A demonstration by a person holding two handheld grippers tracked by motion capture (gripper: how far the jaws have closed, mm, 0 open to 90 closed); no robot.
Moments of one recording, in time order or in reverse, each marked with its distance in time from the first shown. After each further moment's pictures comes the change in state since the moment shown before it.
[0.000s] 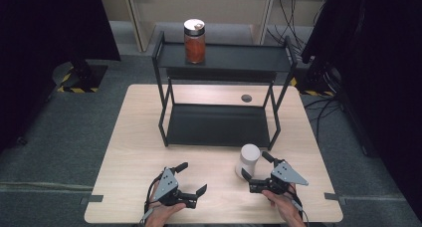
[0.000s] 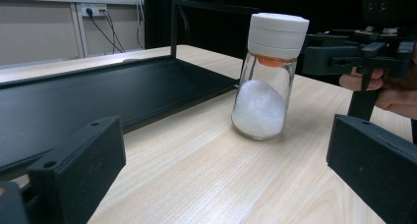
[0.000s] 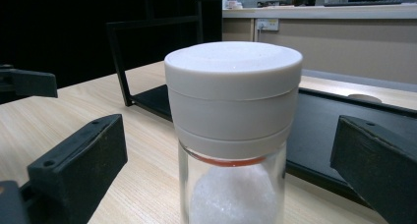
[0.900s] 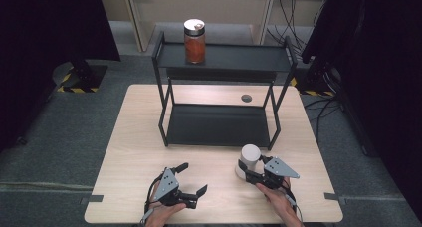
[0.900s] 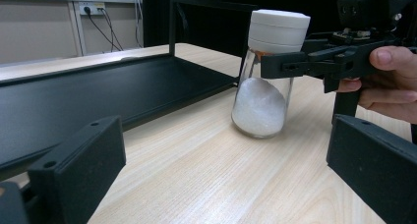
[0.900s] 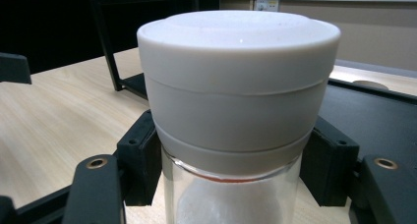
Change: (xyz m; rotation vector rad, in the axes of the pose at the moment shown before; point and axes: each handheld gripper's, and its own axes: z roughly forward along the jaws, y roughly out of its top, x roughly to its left) left arm 0.000 -0.001 0.001 0.003 -0.006 0.006; right arm 0.001 0.009 0.019 0.072 -0.011 -0.015
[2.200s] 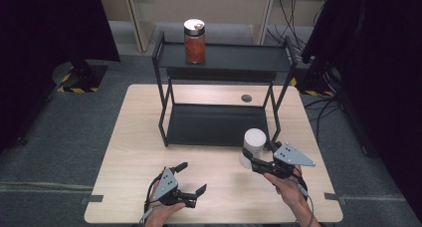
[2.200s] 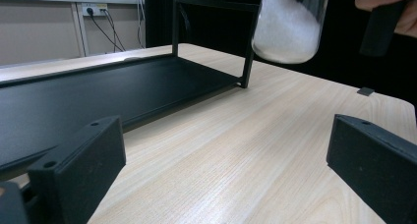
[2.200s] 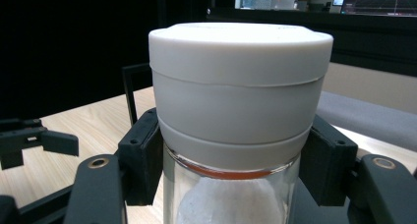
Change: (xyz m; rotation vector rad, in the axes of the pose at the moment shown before) left arm 0.002 -0.002 0.000 0.000 0.009 -0.002; right arm -0.007 0.075 -0.021 -0.075 0.055 -0.070
